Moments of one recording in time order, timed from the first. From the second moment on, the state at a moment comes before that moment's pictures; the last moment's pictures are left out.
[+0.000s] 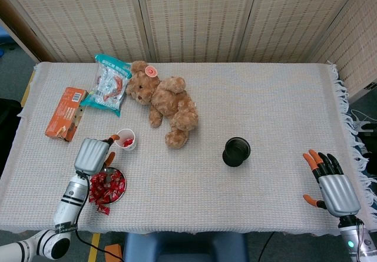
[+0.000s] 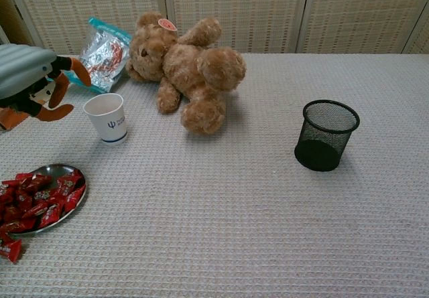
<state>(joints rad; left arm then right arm) -0.52 -1.46 -0.11 -1.50 1.32 1.28 0.46 0.10 -1.10 -0.01 -1.67 -1.54 1.39 -0.12</state>
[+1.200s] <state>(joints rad) -0.27 -1.46 0.07 -1.44 1.41 1.28 0.36 0.10 -1.12 -0.03 -1.67 -1.57 1.38 -0.14</state>
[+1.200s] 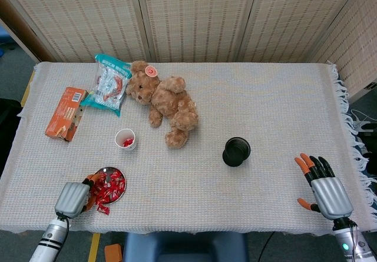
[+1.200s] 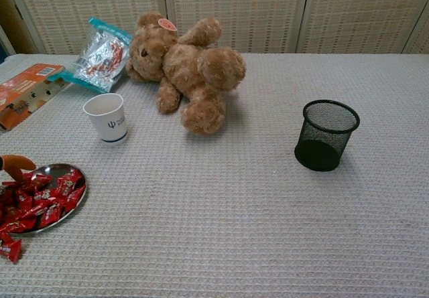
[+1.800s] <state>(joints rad) -0.28 -1.47 0.05 -1.44 1.43 1.26 0.38 0.10 -1.12 -0.02 -1.67 -1.57 1.39 -0.14</state>
